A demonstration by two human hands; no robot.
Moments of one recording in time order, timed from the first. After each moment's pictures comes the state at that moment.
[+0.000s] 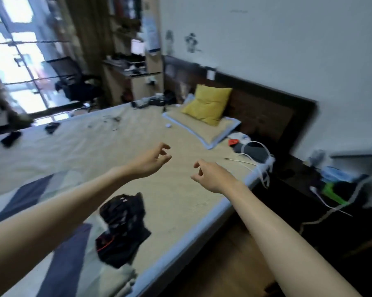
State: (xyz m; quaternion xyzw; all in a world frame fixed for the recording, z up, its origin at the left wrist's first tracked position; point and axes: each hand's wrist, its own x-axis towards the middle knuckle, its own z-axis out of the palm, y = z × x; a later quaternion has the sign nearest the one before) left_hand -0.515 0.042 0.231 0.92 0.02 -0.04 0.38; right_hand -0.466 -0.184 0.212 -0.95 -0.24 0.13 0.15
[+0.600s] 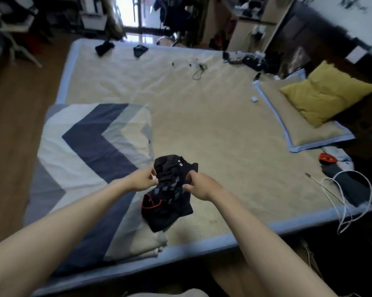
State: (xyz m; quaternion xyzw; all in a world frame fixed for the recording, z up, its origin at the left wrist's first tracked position) left_hand -0.587 0.275 -0.019 0.85 0.30 -0.19 0.38; right_hand -0.435 0.091 0.025 -0.84 -0.41 0.35 0.01
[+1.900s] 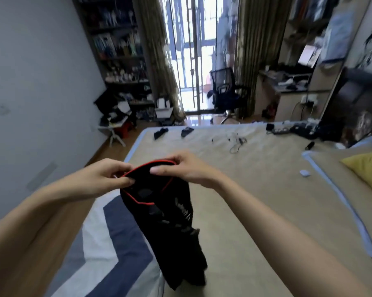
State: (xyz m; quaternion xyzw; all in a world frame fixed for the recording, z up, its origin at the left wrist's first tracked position) left_hand -0.503 0.245 0.344 0.90 0.28 0.05 0.33; right_hand -0.259 0.170 0.292 -0.49 -0.65 0.42 0.40
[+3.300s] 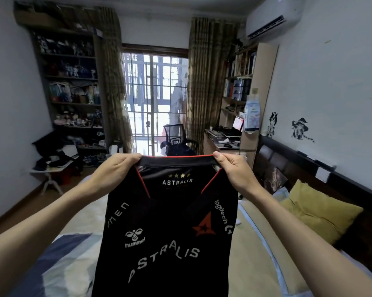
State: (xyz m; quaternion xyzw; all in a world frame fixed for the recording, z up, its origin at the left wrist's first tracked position) left_hand -0.279 0.164 0.402 0.83 0.20 0.33 0.40; right_hand -0.003 -0.007 0.387 -0.65 -0.53 0.06 0.55
